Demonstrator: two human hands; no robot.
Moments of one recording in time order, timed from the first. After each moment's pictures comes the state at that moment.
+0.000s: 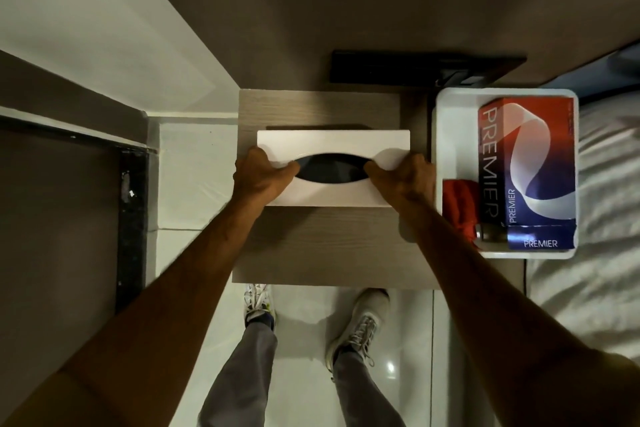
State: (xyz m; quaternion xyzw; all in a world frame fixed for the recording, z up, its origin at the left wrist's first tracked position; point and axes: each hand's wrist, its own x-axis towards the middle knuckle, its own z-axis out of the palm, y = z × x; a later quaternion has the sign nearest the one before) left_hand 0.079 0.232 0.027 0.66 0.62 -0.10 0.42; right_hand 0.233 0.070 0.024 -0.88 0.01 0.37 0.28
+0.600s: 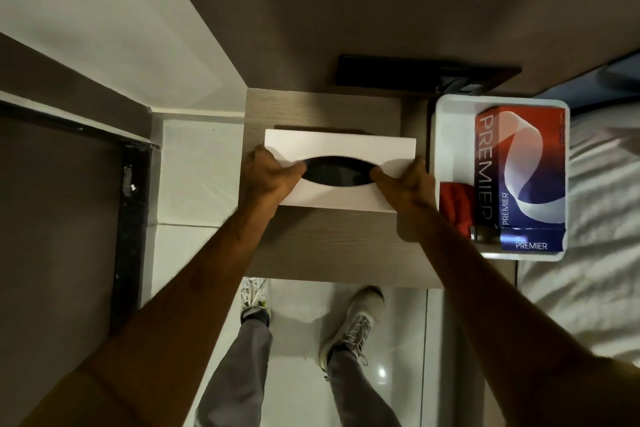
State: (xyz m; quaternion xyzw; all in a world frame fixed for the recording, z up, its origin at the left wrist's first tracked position) left_hand 0.075 0.220 0.026 0.64 0.62 -0.04 0.44; right_hand 0.233 0.056 0.007 -0.89 -0.02 0.35 0.29
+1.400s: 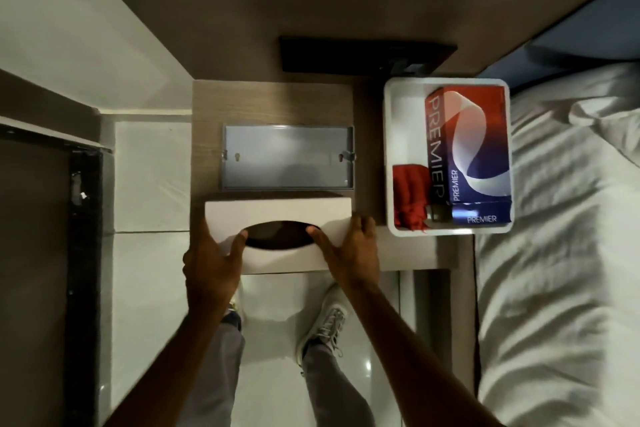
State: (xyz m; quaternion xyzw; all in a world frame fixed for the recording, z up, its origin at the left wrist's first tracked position) left_hand -0.022 0.112 0.031 0.66 0.65 -0.05 0.38; right_hand 0.130 -0.031 0.011 -0.91 -0.09 0.35 0.20
